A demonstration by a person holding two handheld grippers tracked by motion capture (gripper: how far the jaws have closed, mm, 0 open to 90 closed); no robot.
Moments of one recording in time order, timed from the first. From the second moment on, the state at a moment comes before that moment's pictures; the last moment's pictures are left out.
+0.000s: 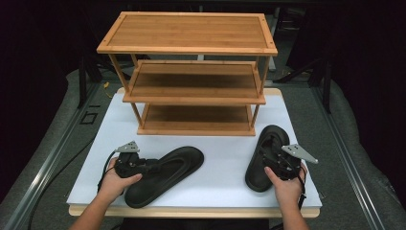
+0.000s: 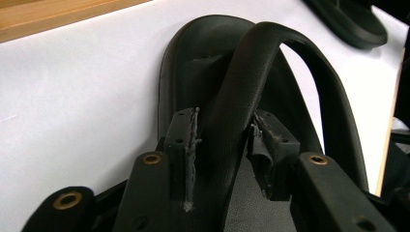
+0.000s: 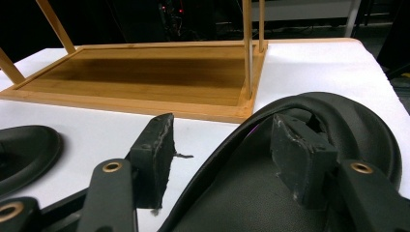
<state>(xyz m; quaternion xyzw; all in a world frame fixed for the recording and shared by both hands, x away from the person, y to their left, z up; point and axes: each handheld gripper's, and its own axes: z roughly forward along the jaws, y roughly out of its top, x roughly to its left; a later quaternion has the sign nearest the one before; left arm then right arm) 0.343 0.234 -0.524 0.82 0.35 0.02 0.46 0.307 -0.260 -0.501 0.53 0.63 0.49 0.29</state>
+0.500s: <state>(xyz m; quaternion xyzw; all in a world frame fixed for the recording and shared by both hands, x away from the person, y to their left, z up) 0.330 0.215 -0.519 0.82 0.35 0.05 0.45 0.306 -0.263 -0.501 0.54 0.63 0.49 0.29</state>
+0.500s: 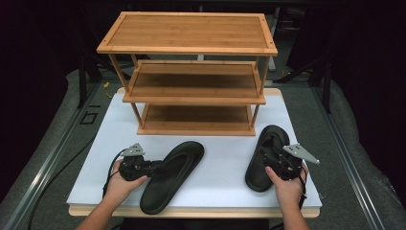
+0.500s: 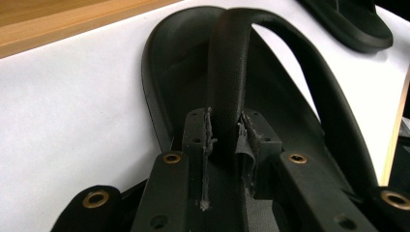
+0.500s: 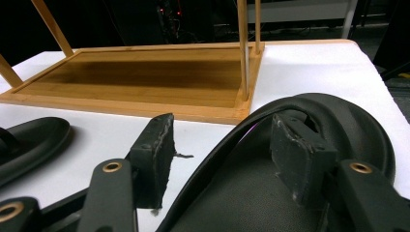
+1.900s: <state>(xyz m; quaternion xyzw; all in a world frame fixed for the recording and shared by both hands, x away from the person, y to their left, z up) 0.324 0.263 -0.484 0.76 0.41 0.11 0.49 0.306 -0.264 -0.501 0.54 0.62 0.49 0.29</state>
